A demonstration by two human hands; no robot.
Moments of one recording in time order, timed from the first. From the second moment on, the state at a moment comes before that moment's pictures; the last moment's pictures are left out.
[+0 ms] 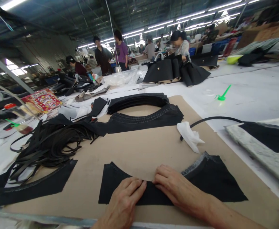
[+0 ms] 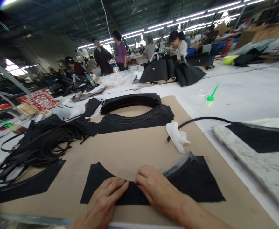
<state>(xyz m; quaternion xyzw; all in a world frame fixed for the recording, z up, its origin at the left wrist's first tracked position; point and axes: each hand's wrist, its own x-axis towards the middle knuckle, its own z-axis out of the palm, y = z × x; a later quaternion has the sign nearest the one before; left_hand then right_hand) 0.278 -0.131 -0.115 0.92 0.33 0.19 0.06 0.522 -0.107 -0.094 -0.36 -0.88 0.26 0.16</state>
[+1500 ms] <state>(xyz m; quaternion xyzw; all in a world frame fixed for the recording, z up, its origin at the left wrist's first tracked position) 0.301 -0.136 -0.109 0.92 0.33 0.18 0.09 0.564 -0.107 -0.082 -0.37 -0.87 0.29 0.13</state>
